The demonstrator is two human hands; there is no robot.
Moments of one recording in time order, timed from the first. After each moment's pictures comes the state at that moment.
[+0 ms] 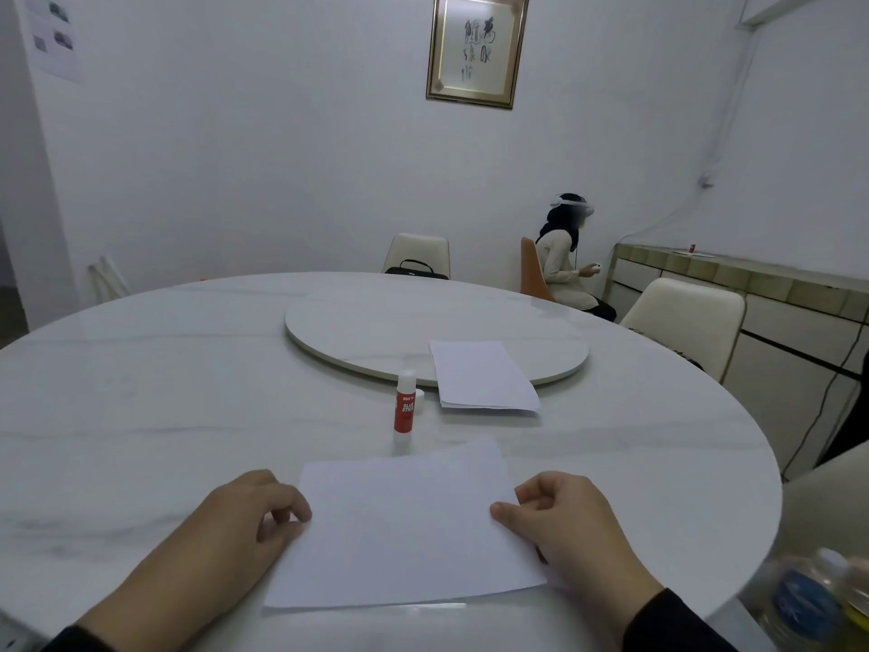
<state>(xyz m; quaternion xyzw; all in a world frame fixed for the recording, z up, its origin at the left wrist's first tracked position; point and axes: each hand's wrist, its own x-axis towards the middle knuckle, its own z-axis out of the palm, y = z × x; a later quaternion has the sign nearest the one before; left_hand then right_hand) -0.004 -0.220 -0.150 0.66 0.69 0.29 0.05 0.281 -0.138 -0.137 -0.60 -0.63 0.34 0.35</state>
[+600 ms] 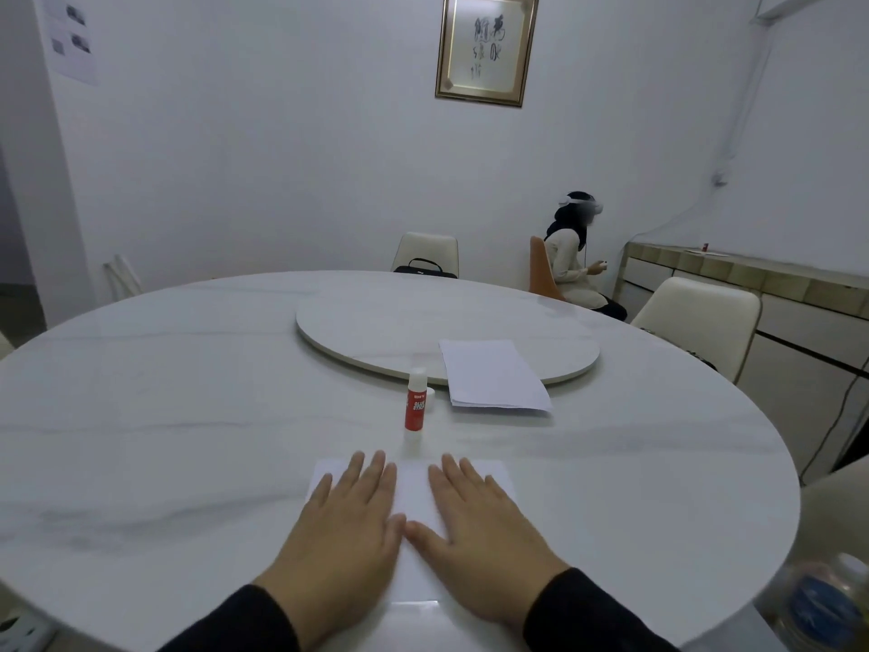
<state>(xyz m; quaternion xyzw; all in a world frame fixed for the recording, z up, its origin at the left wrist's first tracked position) 0.067 -0.188 -0.160 0.70 0.71 0.11 0.03 0.219 -0.145 -0.151 -0.46 -0.88 0.09 0.06</state>
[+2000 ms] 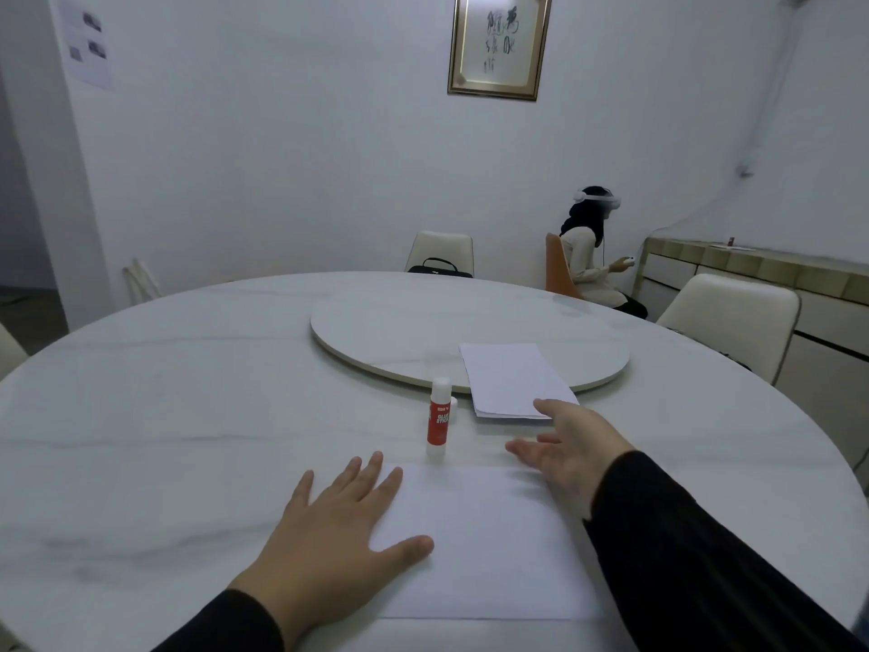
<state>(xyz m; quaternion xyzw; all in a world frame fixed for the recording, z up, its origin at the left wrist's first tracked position) 0.033 -0.177 -0.148 0.68 0.72 0.06 0.10 0.232 -0.045 -0.100 -0.53 -0.32 0.65 0.45</state>
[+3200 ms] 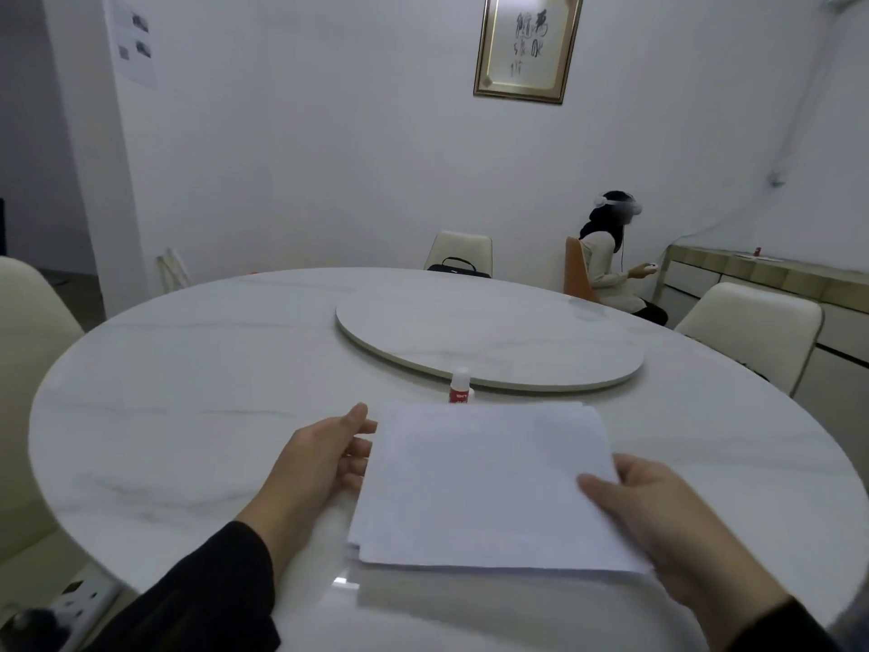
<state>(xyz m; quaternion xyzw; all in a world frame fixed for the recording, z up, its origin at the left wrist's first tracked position) 0.003 -0.178 -0.139 0.34 0.55 0.63 0.43 0.287 -0.130 -0.113 -0.53 -0.57 0.50 0.39</state>
